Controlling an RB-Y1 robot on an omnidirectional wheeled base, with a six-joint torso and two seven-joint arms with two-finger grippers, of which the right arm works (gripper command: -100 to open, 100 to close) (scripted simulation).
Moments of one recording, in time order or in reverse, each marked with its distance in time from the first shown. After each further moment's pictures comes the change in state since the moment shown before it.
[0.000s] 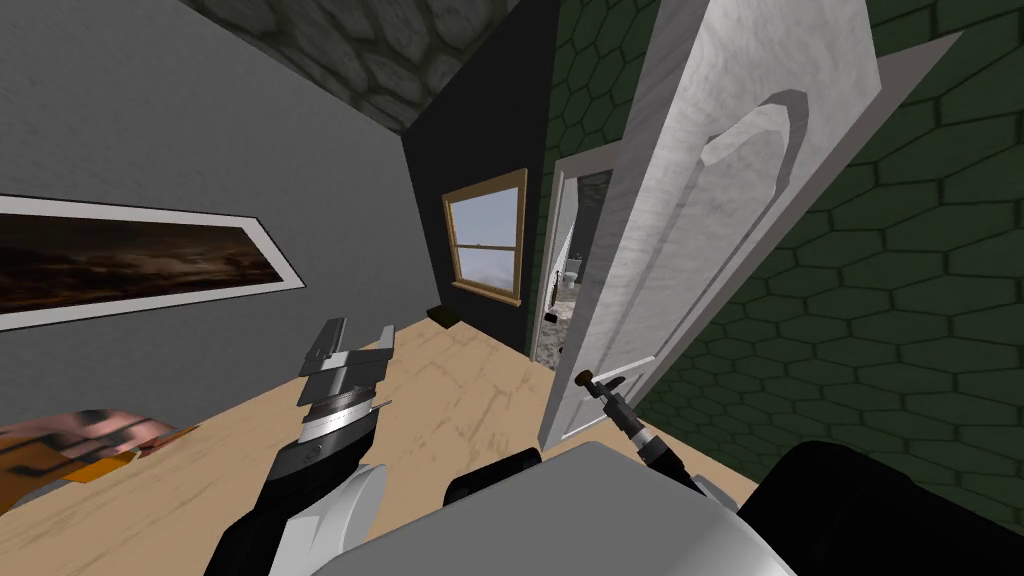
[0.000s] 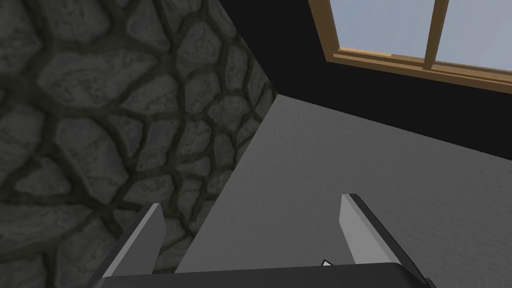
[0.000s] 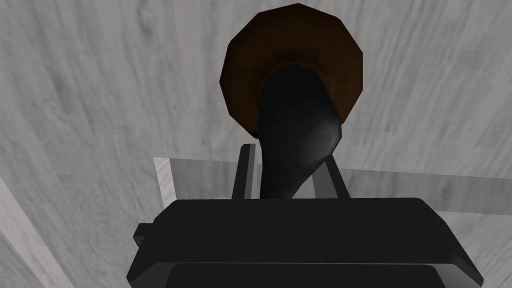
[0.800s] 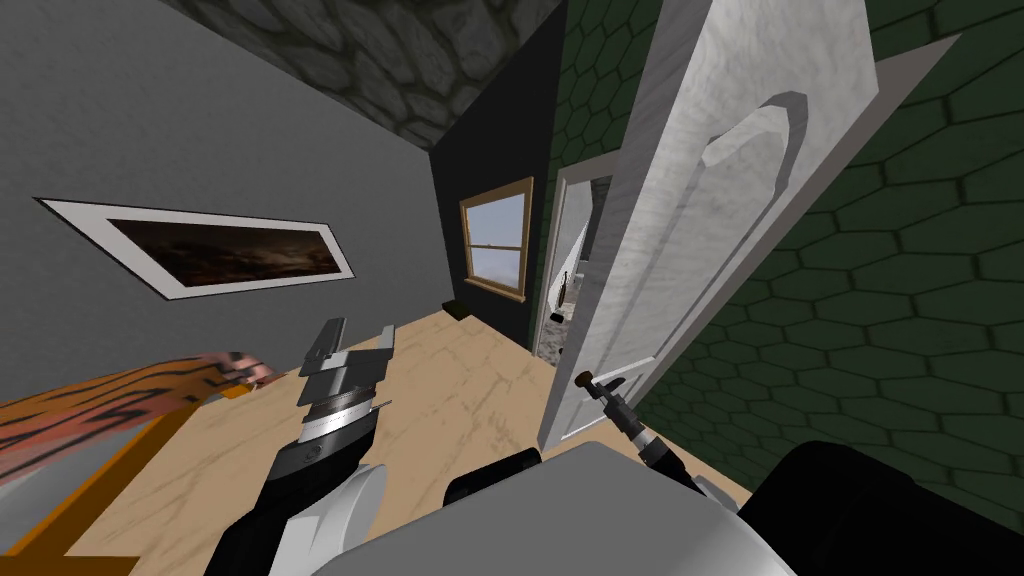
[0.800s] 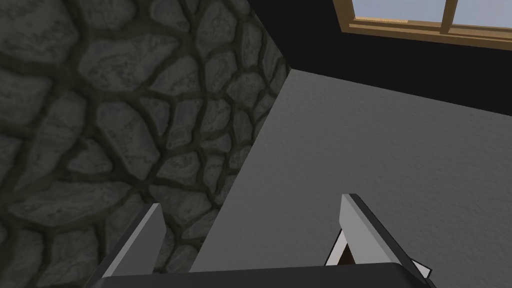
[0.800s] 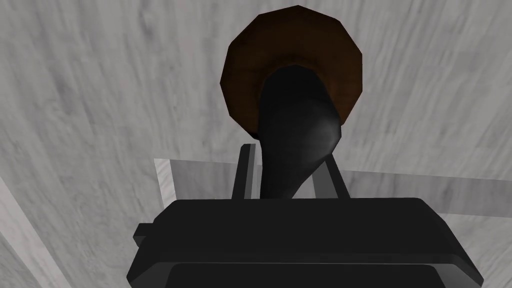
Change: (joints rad) arm -0.011 -0.005 0.014 0.031 0.005 -0.028 -0.010
